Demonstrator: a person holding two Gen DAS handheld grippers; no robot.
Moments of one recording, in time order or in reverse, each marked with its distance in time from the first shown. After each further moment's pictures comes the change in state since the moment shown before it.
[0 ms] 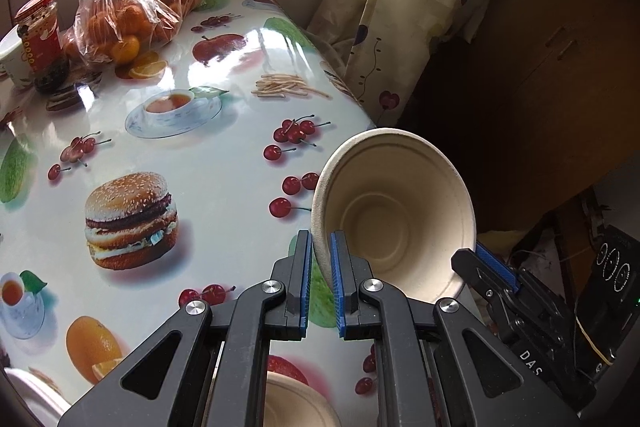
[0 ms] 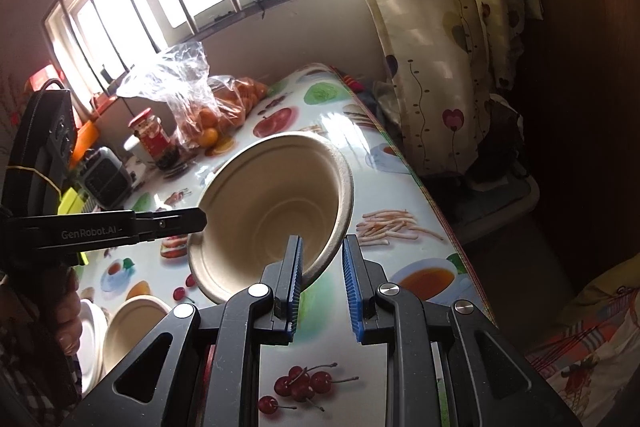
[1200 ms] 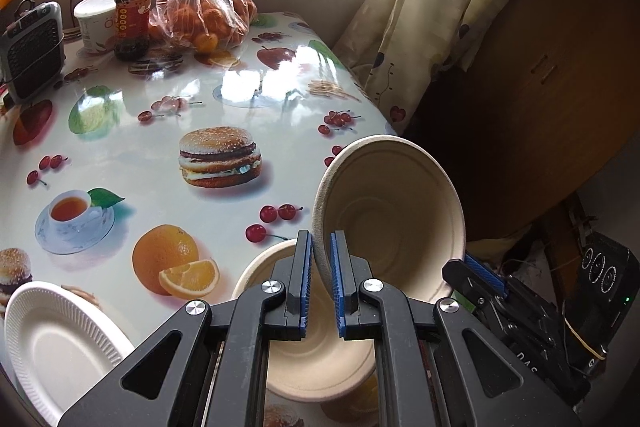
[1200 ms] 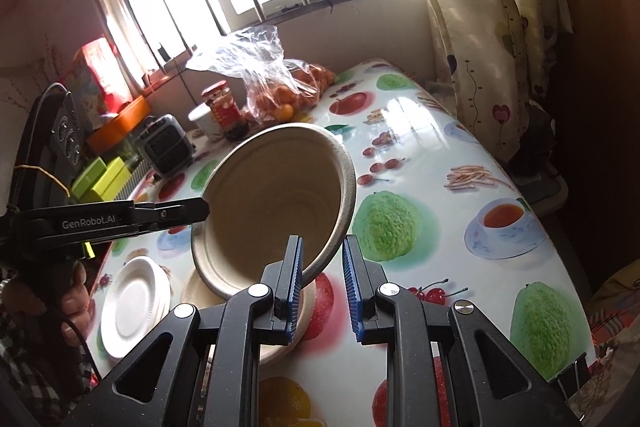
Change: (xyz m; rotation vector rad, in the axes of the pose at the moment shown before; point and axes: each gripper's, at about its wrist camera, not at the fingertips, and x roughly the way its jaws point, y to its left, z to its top) left arm -0.094 0.052 -0.085 -0.061 -0.115 -0.010; right arm -0.043 0.084 -0.060 -0.069 -0.010 0.108
